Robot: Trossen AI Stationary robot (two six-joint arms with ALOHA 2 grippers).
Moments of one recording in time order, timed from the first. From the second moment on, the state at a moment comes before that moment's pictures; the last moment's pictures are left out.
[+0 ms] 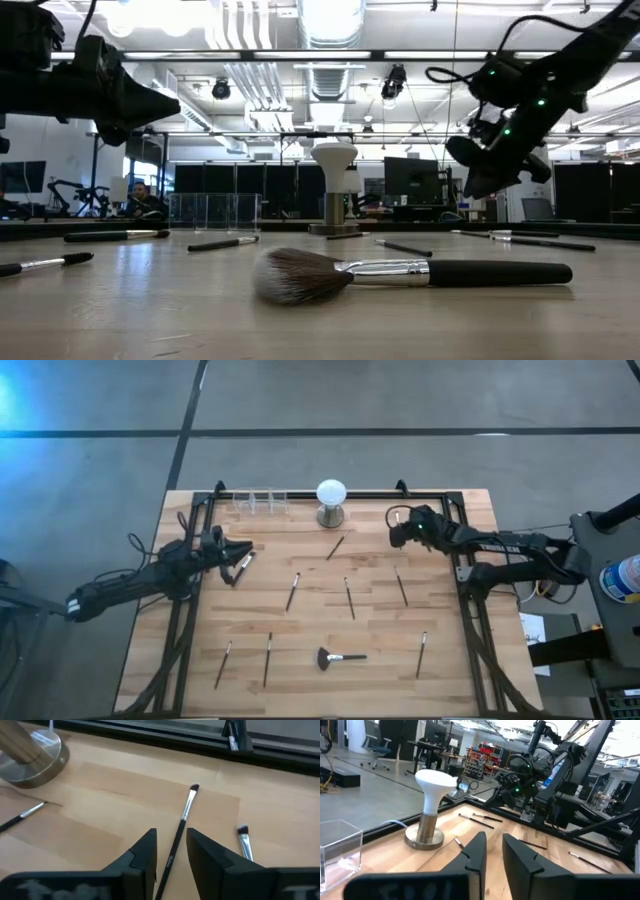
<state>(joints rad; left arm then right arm) 0.34 0.13 0.01 0.12 -0.01 -0.27 -0.59 1.17 0.42 -0.05 0.36 0.53</state>
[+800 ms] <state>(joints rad) 0.34 0.15 0.01 0.12 -0.08 -0.23 -0.79 1.61 0.73 -0.22 0.28 0.55</state>
